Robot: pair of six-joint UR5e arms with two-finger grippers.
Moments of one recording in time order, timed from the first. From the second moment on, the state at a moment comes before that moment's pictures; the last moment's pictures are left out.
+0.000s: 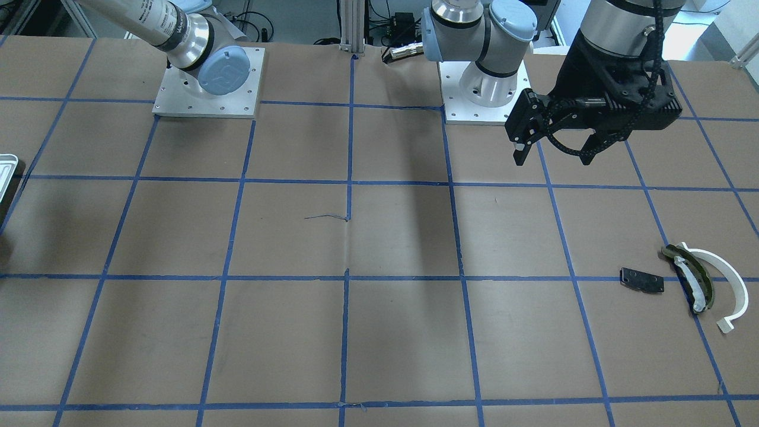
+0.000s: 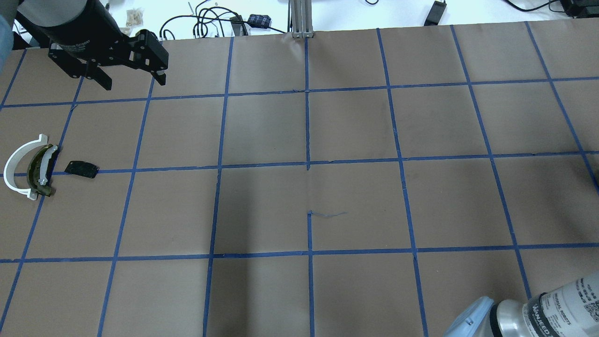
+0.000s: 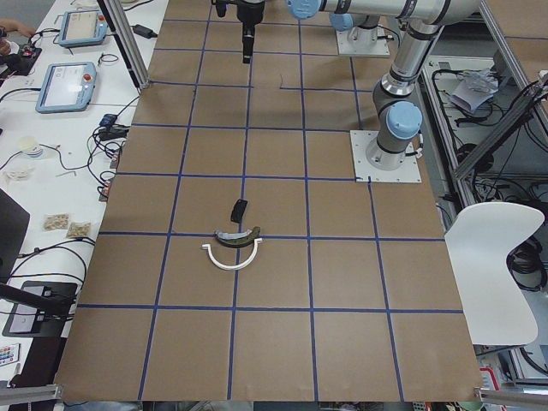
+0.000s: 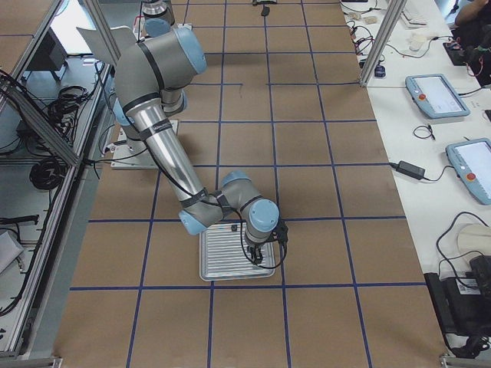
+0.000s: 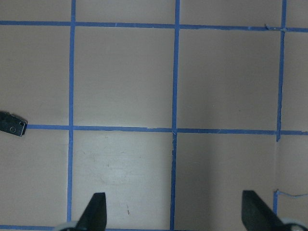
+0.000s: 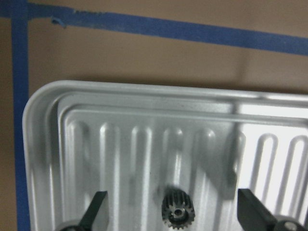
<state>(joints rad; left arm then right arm) -1.51 -1.57 -1.49 -1.51 1.56 0.02 0.59 -0.98 1.63 -2.17 -1.62 -1.11</state>
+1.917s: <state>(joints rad) -1.51 -1.57 -1.49 -1.51 1.56 0.02 1.06 -1.52 1.58 -1.54 -1.66 -0.60</state>
